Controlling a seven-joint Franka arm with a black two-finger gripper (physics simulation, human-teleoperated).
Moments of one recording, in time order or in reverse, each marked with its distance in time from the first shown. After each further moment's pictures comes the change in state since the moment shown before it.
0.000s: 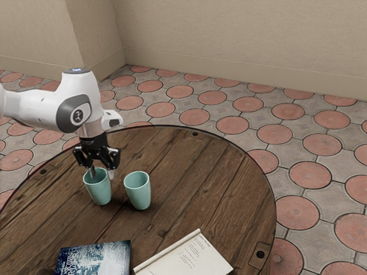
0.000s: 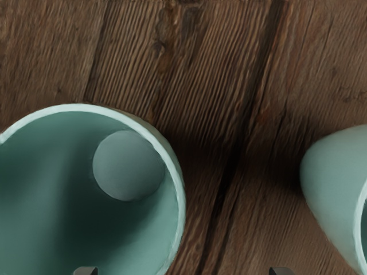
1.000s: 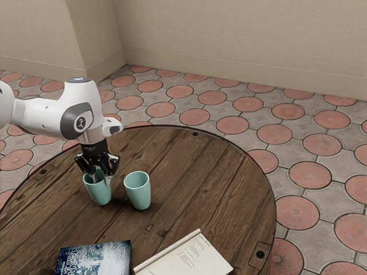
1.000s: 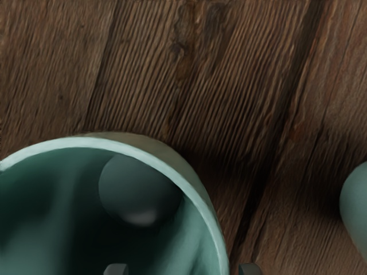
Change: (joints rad) arm 0.005 0.074 0.019 0.012 0.000 0.046 0.008
